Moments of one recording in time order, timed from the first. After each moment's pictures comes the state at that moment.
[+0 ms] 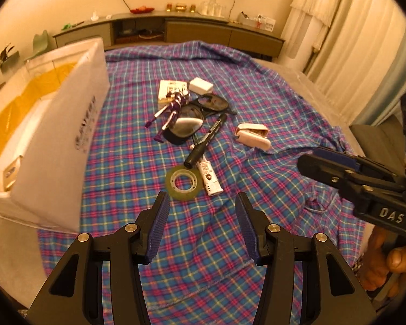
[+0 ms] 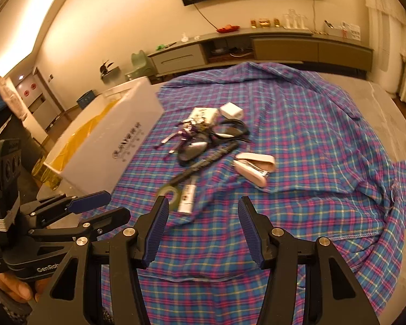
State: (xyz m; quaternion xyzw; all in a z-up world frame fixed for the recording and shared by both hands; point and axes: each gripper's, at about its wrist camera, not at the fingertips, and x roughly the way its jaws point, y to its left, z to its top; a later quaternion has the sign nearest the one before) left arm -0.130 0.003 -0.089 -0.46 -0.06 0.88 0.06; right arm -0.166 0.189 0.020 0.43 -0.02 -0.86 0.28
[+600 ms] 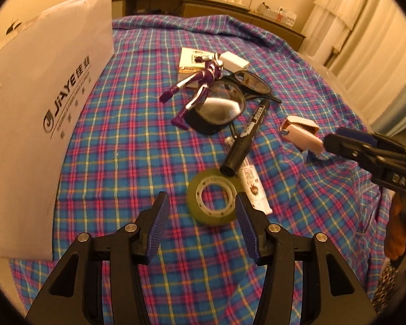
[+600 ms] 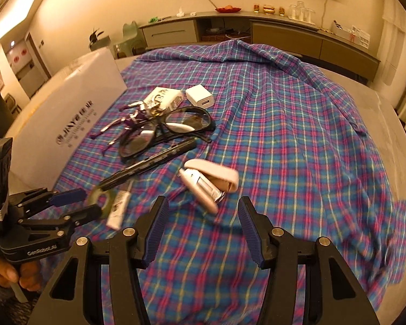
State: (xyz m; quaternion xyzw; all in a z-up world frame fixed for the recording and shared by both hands) left arm -0.179 -0.017 -0.156 -0.49 -0.09 0.87 0.04; right arm -0.251 0.177 -0.022 0.46 0.09 -0.84 0.27
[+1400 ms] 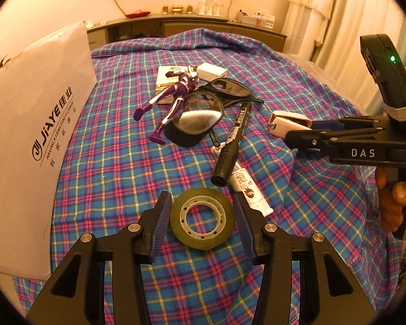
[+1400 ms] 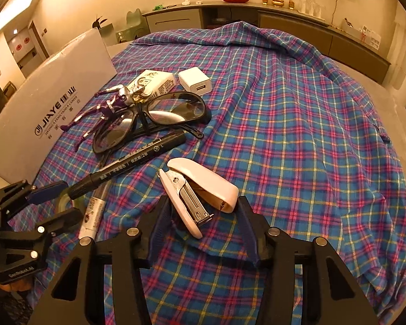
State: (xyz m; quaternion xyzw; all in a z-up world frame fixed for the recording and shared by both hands) left arm -0.170 0.003 -0.157 -0.44 -0.02 0.90 0.06; right arm -0.273 0.170 -0.058 0.48 0.10 -0.83 0.28
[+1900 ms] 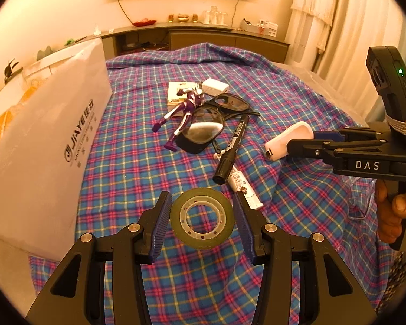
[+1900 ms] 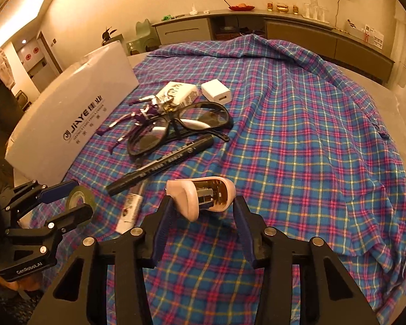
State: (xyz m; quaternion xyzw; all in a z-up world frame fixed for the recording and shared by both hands) left arm -0.146 -0.003 -0.127 -0.42 -0.02 0.91 0.05; right arm -0.245 0.171 -0.035 0.46 0.07 -0.83 0.31
